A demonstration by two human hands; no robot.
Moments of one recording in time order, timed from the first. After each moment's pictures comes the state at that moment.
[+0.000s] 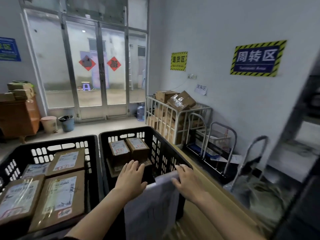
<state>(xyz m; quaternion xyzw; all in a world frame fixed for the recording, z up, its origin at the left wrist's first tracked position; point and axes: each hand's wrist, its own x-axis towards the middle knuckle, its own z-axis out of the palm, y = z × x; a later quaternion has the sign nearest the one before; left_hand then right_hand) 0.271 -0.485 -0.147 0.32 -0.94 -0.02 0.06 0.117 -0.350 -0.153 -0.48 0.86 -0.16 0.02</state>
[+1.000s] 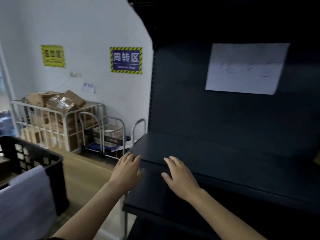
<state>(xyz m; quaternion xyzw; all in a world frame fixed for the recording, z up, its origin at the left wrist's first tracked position) 0.191 -0.112 -0.098 -0.04 -0.99 -0.07 0.14 0.179 0.077 -0.101 -0.22 0.95 -0.18 -0.08</state>
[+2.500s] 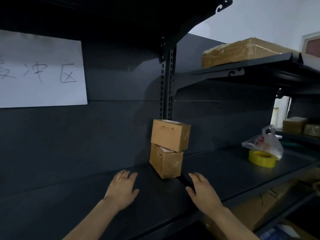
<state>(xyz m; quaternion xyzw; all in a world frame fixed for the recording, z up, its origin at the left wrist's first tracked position) 0.051 0.452 -0.093 -0.39 -0.92 -0.08 0.08 0.205 0.664 -0.109 0.23 0.95 -0.11 -0.18</state>
